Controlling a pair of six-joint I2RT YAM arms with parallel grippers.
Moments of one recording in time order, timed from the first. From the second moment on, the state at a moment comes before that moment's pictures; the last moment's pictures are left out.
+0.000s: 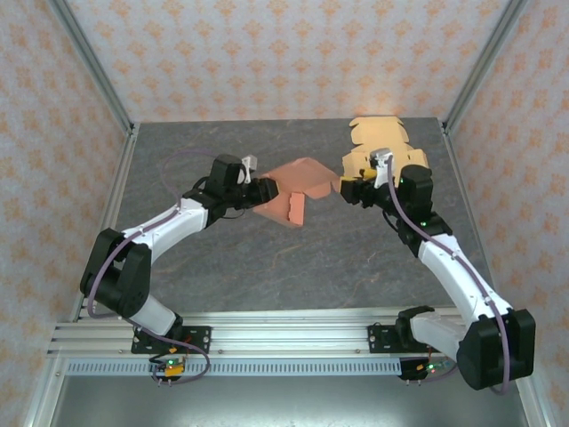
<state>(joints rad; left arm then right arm) -0.39 1.55 1.00 -0.09 0.37 -0.75 0.21 1.07 0.74 0.02 -0.44 0.16</state>
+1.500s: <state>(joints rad) -0.39 1.53 1.05 -0.01 0.36 -0.93 0.61 1.68 1.13 -0.21 0.06 0.65</state>
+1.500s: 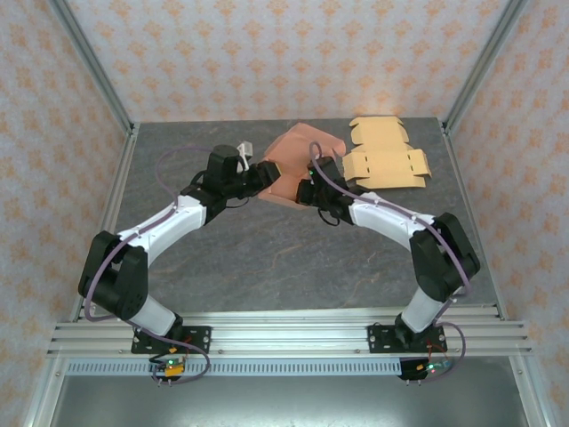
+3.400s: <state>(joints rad) -0.41 1.59 1.07 0.06 0.36 -1.01 0.60 1.74 1.20 -0.22 0.25 0.57</state>
